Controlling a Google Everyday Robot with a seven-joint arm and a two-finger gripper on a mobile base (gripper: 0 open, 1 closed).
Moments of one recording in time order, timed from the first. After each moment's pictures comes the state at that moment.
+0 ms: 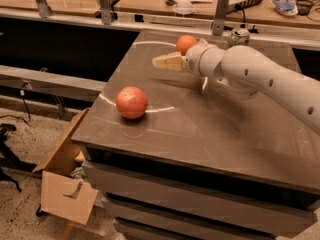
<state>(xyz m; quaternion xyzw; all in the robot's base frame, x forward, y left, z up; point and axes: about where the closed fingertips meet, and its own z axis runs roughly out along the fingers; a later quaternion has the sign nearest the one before) 0.758 -0.068 0.878 -0.23 0.74 0.15 0.61</state>
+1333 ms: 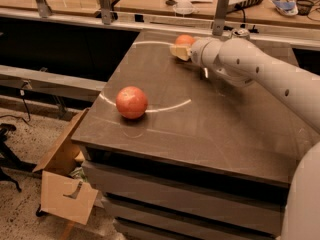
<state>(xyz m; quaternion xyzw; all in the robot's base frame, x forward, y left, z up) 0.830 -0.099 0.861 -0.21 0.76 0.12 0.61</state>
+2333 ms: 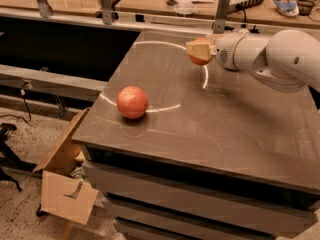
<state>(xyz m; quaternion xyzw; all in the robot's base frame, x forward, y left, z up) 0.718 -0.128 0.924 -0.23 0.75 0.18 0.59</state>
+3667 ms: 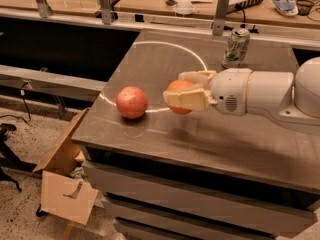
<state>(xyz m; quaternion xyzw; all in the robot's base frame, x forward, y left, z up) 0.516 -0.047 0.920 -0.38 0.70 0.33 0.51</state>
